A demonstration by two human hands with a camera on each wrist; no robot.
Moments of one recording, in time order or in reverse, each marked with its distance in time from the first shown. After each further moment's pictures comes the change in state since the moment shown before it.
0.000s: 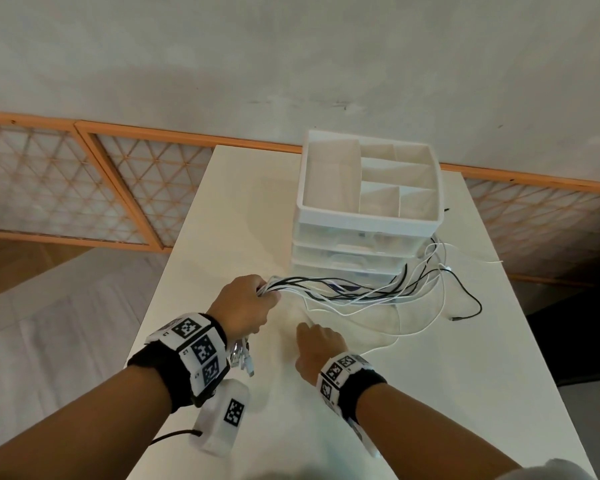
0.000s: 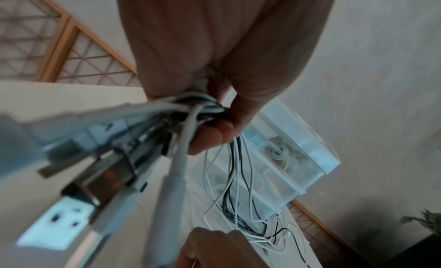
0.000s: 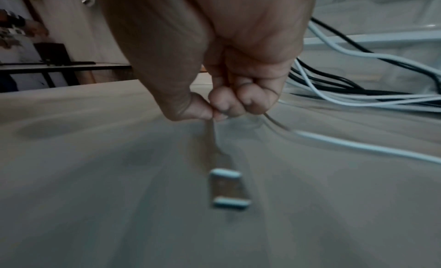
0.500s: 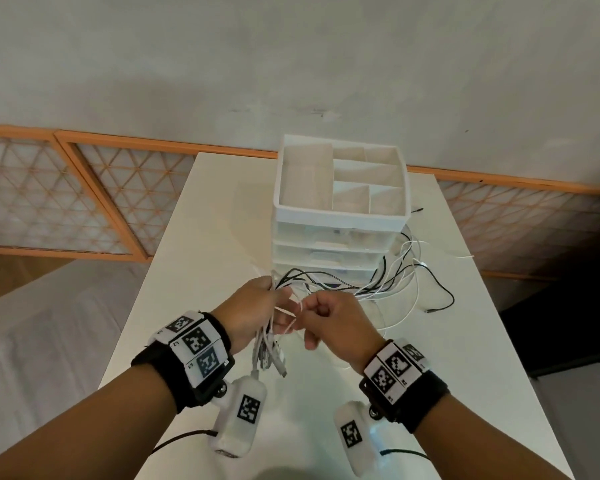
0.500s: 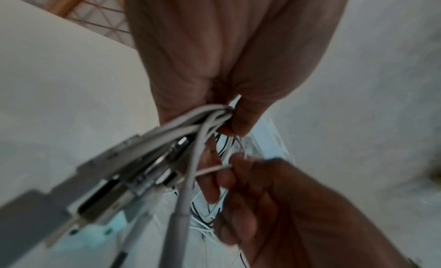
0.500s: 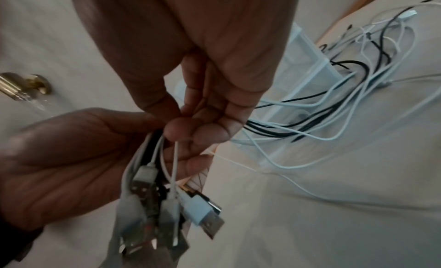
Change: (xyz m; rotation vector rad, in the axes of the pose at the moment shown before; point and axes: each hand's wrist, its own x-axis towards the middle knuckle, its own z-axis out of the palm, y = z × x) left_hand -0.021 0.031 0.032 -0.507 -0.231 -0.059; right_hand -0.074 0.028 -0.084 1.253 0.182 -0.054
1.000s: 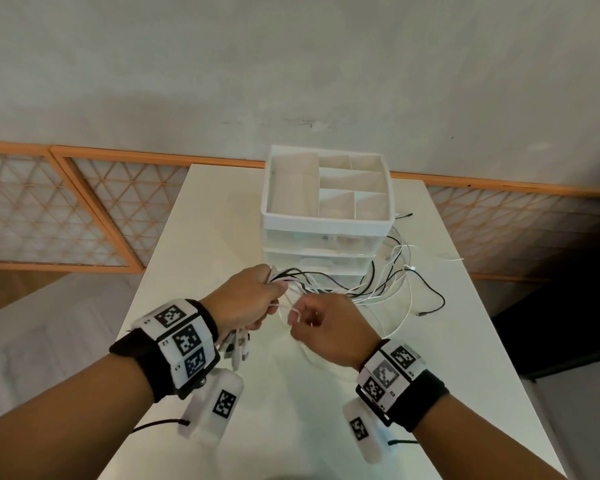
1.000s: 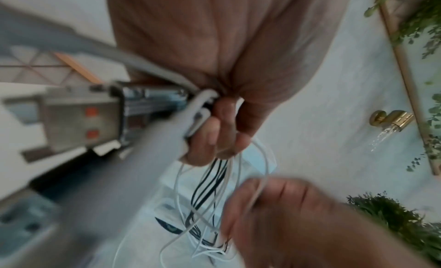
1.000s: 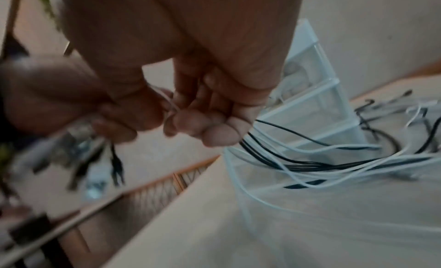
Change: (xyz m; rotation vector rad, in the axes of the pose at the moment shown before) left_hand -0.013 0.033 0.006 0.351 0.058 0.098; right_hand -0.005 -0.004 -0.015 -0.407 0.007 -0.244
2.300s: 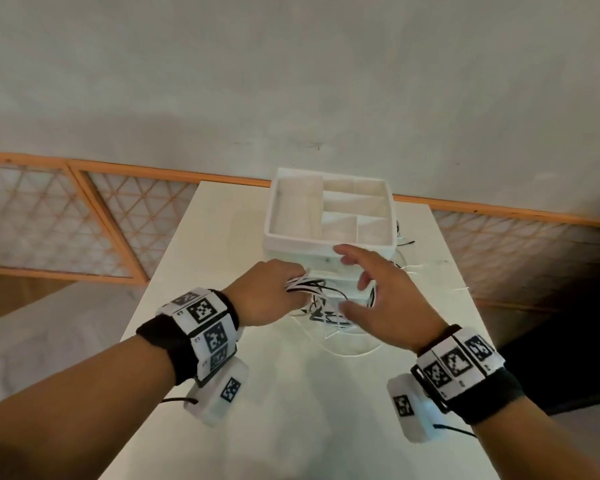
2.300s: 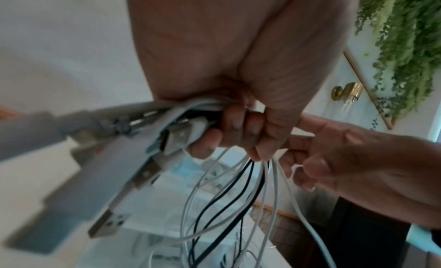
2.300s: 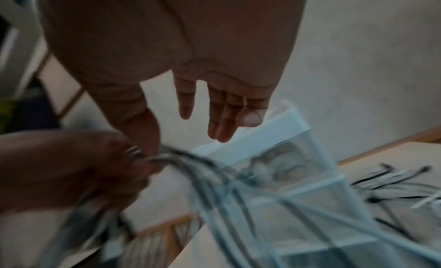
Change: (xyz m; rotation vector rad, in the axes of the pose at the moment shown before) left_hand 0.017 0.037 -0.002 0.550 -0.001 0.384; right_hand 0.014 -0.009 -0.096 -0.210 0.114 -0.173
